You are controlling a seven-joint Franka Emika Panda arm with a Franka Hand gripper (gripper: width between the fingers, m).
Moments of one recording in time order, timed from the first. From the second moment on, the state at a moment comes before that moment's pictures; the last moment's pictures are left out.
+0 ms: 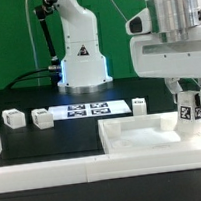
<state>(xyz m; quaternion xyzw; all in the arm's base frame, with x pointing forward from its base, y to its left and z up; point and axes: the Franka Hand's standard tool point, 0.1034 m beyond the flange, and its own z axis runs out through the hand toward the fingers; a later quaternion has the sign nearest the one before) 0.615 0.123 0.081 -0.87 0.49 0.02 0.07</state>
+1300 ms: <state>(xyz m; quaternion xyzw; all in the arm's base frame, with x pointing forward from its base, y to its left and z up) 0.616 0.121 0.081 -1.00 0.02 -0.02 0.05</state>
